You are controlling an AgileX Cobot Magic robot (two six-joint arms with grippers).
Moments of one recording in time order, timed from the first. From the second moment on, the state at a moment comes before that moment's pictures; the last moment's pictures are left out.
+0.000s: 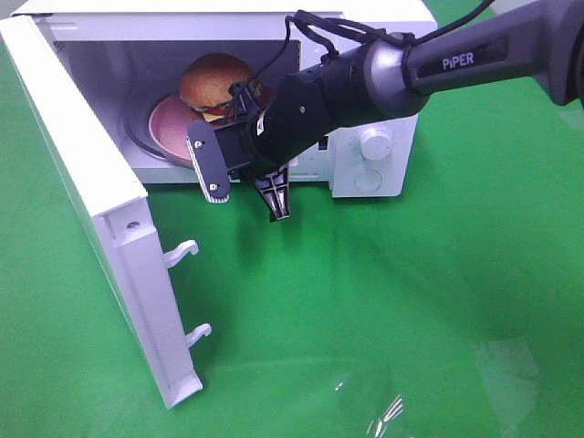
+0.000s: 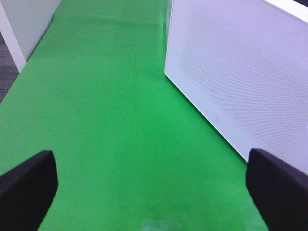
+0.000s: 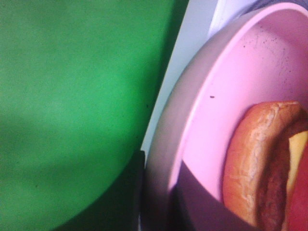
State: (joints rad) left arm 0.05 0.00 -0.52 -0.04 1.07 0.02; right arm 0.65 2.26 -1.57 -0.09 0.15 -1.33
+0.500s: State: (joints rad) left arm 0.05 0.00 -0.52 -0.04 1.07 0.02; right arm 0.65 2.21 -1.52 -0.03 0.15 -1.45
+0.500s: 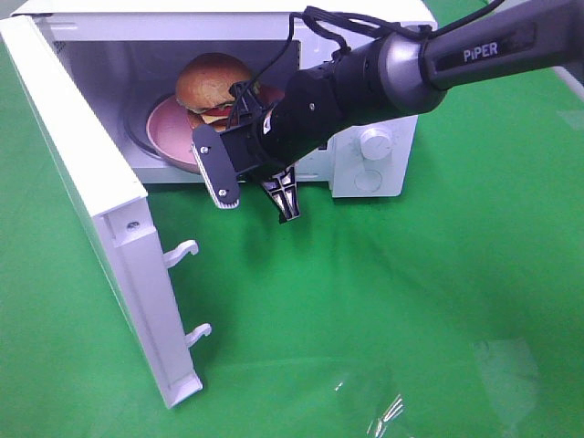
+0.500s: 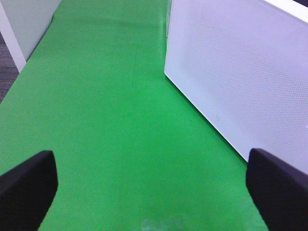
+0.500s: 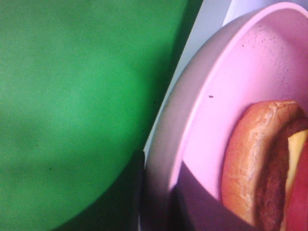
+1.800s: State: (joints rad) left arm 0.05 0.00 -0.52 -0.04 1.07 0.02; right arm 0.67 2.02 -1.28 0.13 0.12 -1.72
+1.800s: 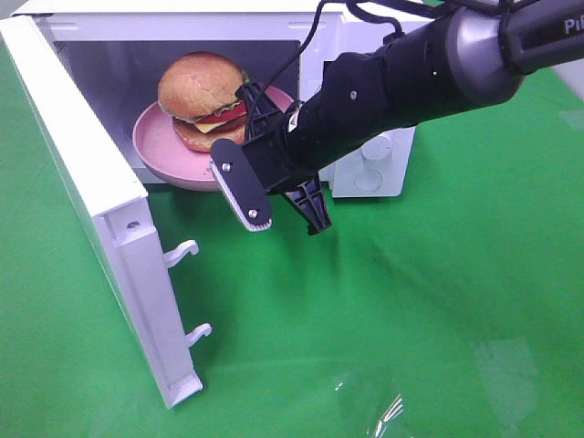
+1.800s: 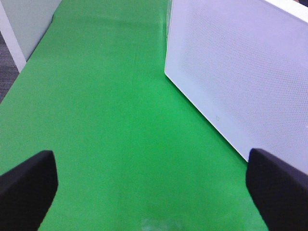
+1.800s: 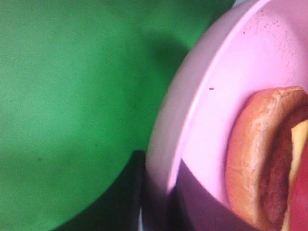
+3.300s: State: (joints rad) left arm 0.05 0.00 -0.52 -0.04 1.07 0.02; right arm 0.73 1.72 -0.93 0.04 0.08 -1.54
